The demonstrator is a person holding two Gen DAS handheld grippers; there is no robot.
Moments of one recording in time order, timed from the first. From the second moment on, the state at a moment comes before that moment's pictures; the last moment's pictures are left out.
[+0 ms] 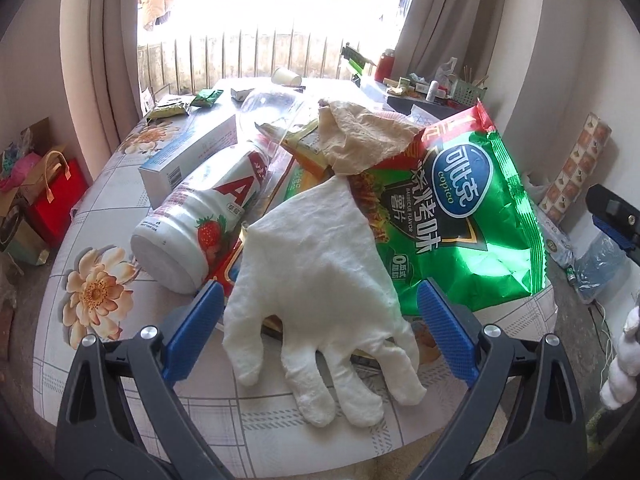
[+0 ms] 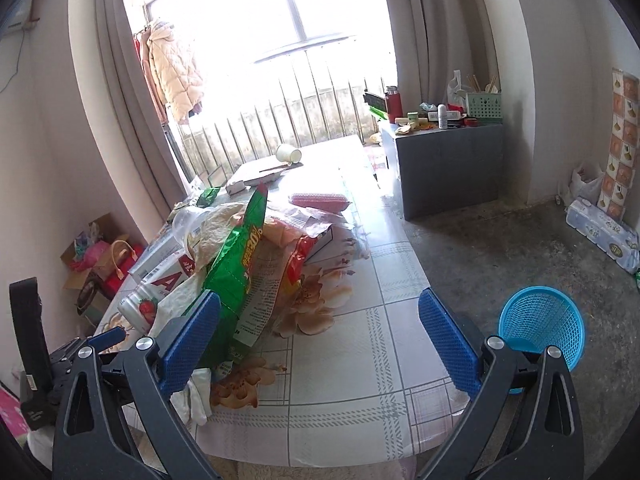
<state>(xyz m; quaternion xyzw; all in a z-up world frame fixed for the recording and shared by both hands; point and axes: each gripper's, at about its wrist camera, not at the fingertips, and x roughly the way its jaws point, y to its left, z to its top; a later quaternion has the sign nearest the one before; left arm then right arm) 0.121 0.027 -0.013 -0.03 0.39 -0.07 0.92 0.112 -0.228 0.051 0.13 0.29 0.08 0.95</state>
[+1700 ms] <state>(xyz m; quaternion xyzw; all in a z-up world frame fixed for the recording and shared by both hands) 0.103 0.040 0.084 -0.06 0.26 -0.14 0.95 0.267 -0.217 0.232 0.05 0.37 0.23 0.90</state>
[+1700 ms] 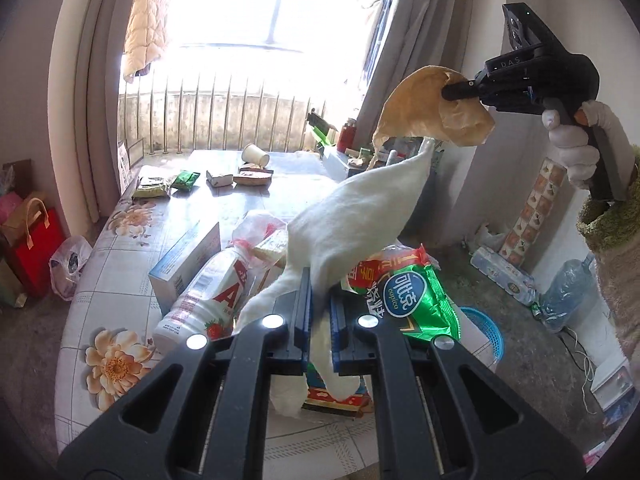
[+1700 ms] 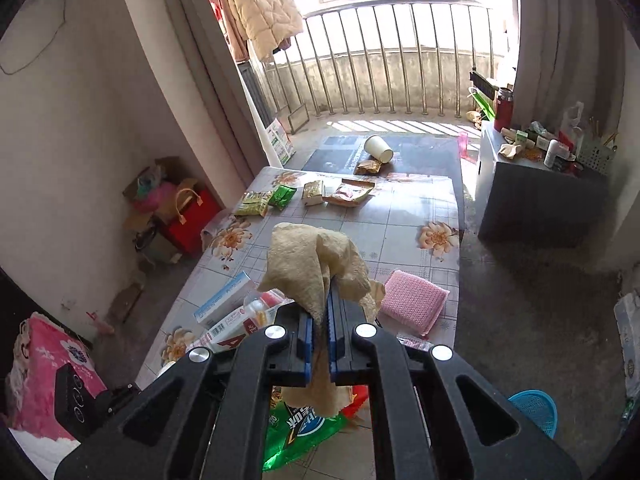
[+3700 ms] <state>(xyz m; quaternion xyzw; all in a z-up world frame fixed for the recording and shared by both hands) 0.317 -0.467 -0.075 -0.01 0.53 -0.34 0.77 0.171 -0.634 -0.084 0.32 0.41 -0.13 0.84</state>
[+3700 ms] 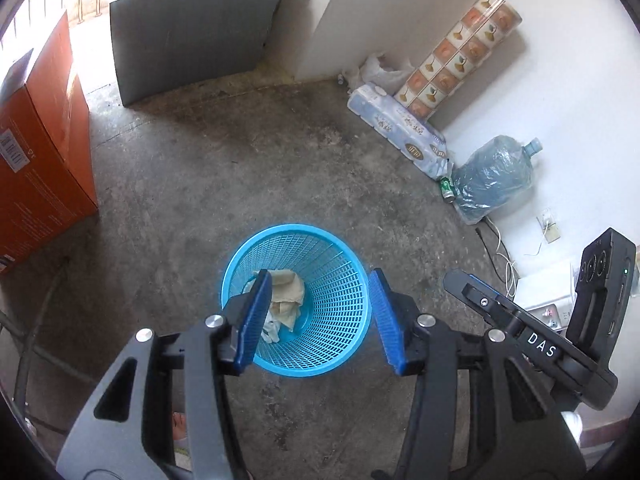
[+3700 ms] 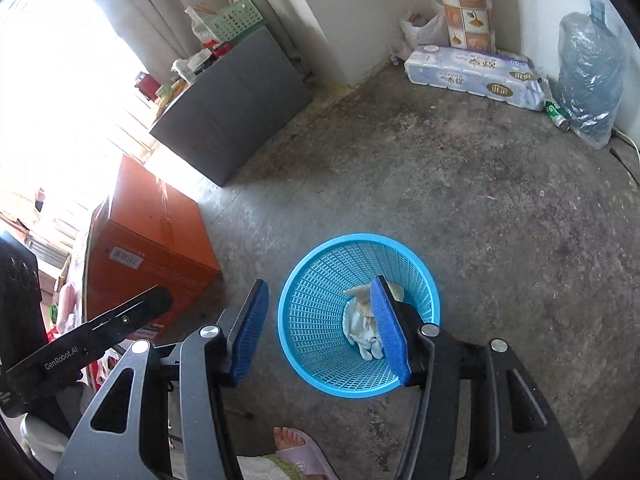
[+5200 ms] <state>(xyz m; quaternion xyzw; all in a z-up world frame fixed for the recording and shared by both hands) 0.506 -0.180 -0.053 0.13 0.61 -0.15 0.77 0.348 -0.262 -0.048 0.09 0.52 0.15 0.83</state>
